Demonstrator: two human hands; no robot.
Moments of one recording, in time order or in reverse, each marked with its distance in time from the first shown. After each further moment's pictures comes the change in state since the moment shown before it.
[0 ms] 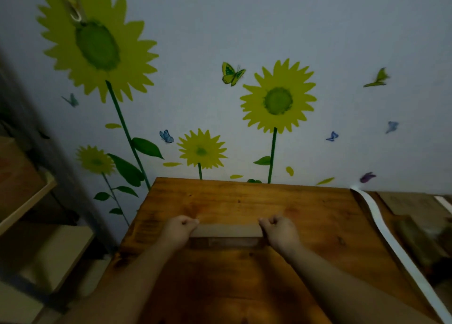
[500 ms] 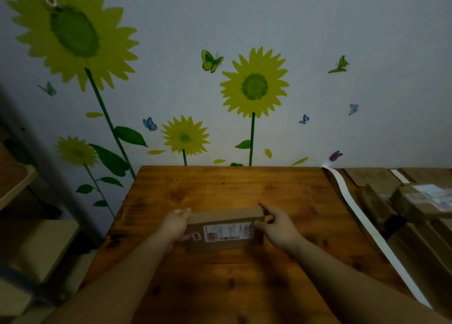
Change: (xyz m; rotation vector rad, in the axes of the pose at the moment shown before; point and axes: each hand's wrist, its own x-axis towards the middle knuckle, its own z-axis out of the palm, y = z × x) left_hand -0.055 -0.002 0.031 -0.323 -0.039 -0.185; right_hand -0.082 0.038 -0.031 0.148 -0.129 -0.037
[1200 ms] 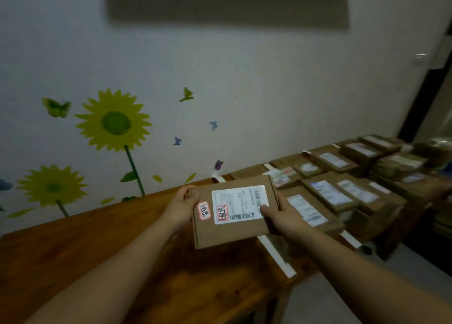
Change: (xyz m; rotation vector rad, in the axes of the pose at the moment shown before) left_hand -0.156 0.101 0.282 -0.016 -0.437 0.495; right_hand -0.163 0.105 -0.281 0.230 0.428 0.036
